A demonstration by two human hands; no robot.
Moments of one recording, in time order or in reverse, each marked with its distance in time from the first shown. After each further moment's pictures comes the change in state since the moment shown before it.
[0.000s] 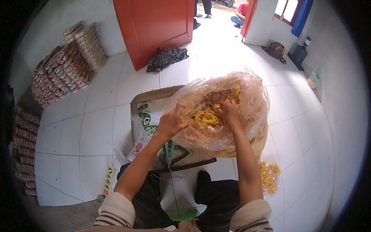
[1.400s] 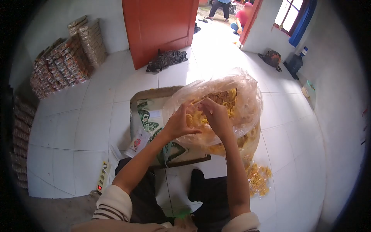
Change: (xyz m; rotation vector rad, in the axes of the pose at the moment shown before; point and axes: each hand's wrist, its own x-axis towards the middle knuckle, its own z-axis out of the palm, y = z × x) left_hand -0.010 0.025 0.003 -0.250 0.249 0.313; right_hand -0.040 -0.134 -0.135 0.738 -0.028 -0.031
